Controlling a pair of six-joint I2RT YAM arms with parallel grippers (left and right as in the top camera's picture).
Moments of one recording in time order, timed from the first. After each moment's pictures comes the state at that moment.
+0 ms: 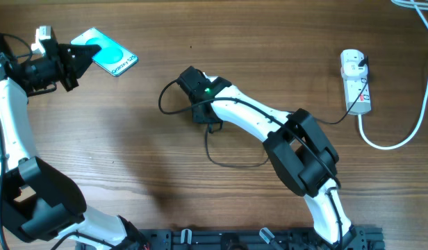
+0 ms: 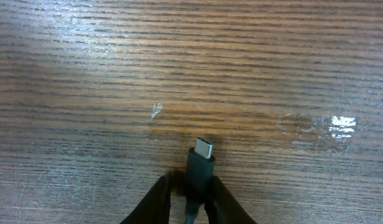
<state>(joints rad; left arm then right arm) 0.50 1.77 1.56 -0.94 1.29 -0.55 0.75 2.22 1.63 -0.77 0.12 0.68</state>
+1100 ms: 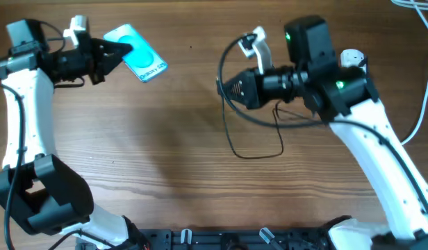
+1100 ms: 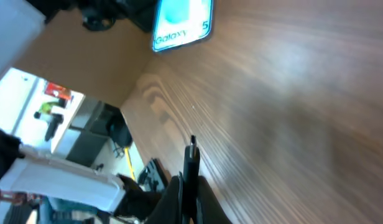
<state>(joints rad) 0.32 1.77 1.56 -0.94 1.29 -0.41 0.41 1.47 1.46 -0.77 -0.84 0.24</state>
